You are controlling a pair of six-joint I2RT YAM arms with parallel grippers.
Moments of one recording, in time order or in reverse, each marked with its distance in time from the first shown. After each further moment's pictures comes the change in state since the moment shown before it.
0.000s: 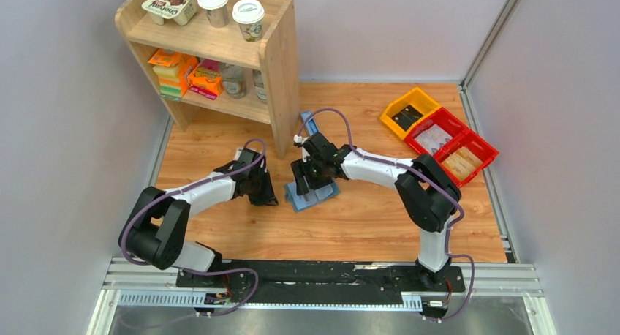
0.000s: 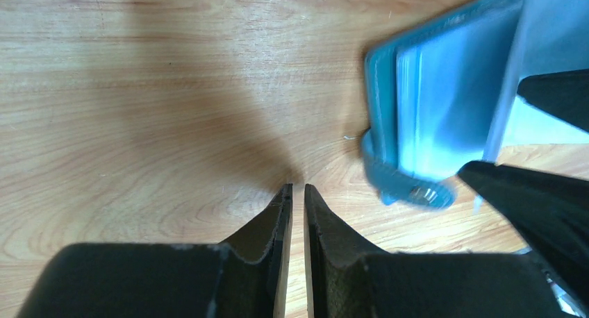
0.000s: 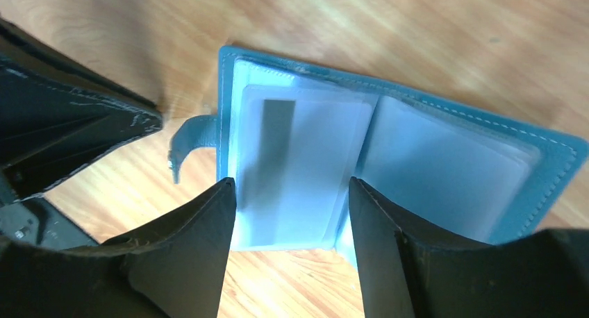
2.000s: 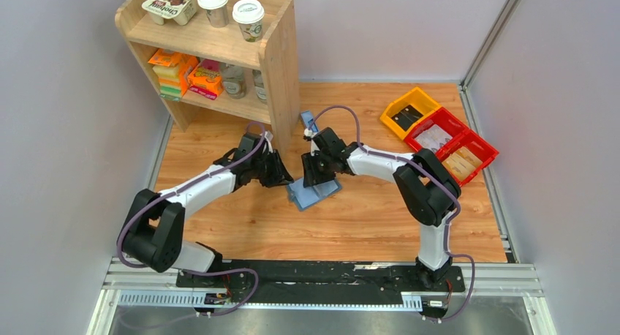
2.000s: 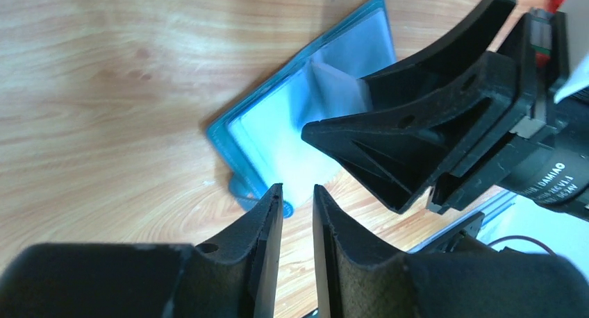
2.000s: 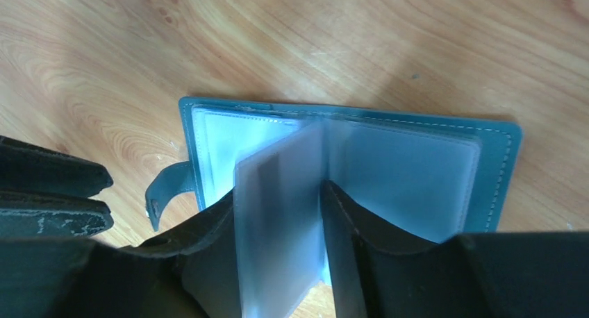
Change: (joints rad) left arm -0.015 -0.038 0.104 0.108 0.094 -0.104; right arm -0.064 0.025 -0.028 0.083 -0.005 0.013
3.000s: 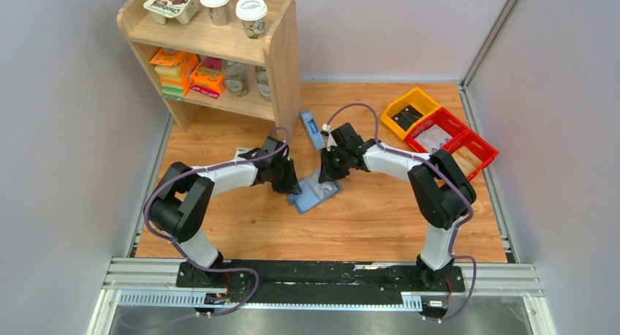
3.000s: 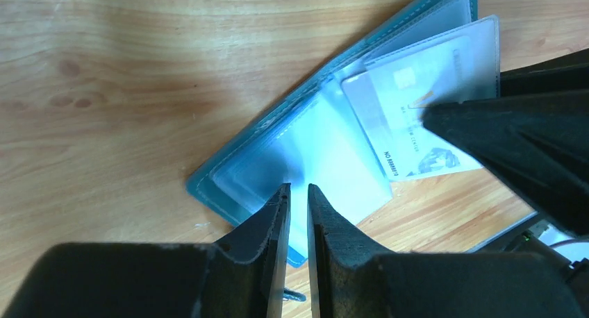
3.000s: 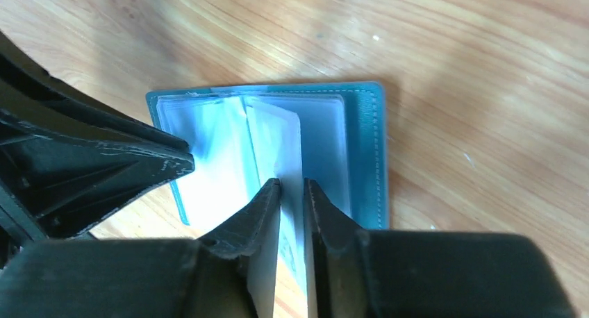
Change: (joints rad) left arm -0.105 0.275 0.110 -0.007 -0.033 0.048; right arm -0.116 -0.078 -0.080 -0.007 -0.077 0.021
